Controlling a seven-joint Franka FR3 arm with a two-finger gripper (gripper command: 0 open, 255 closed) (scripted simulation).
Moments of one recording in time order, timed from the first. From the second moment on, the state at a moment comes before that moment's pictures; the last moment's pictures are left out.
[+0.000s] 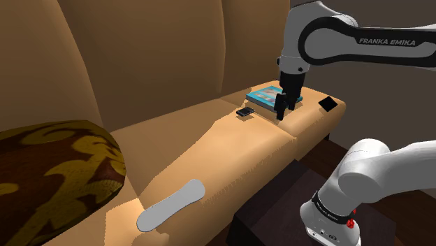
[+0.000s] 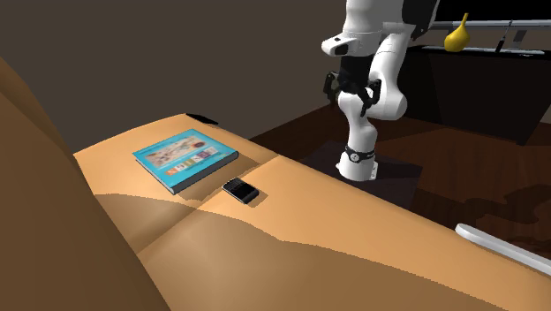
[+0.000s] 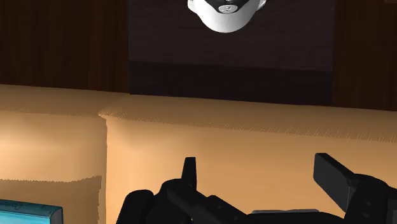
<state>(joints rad) 0.00 -0.75 0.06 -2.45 -0.02 1.54 0.02</state>
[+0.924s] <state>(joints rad) 0.05 -0.48 -0.25 -2.41 -0.18 1.83 -0.63</state>
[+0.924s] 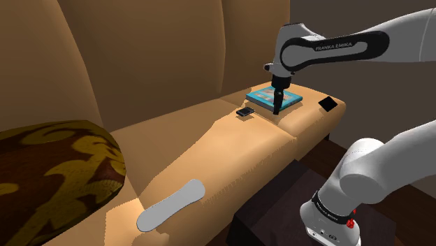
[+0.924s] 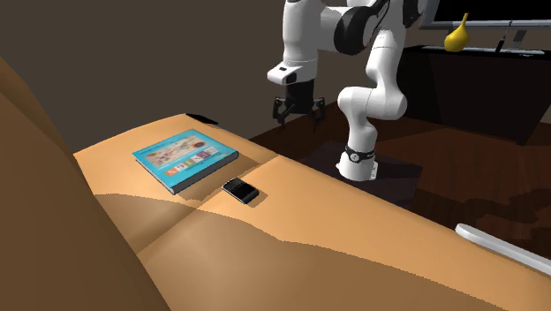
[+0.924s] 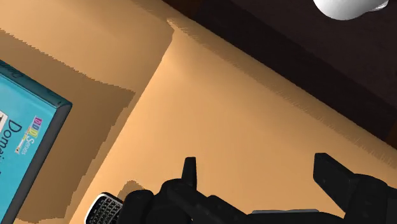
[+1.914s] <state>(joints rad) 0.11 0.13 -0.40 -2.01 0.03 2.04 -1.46</state>
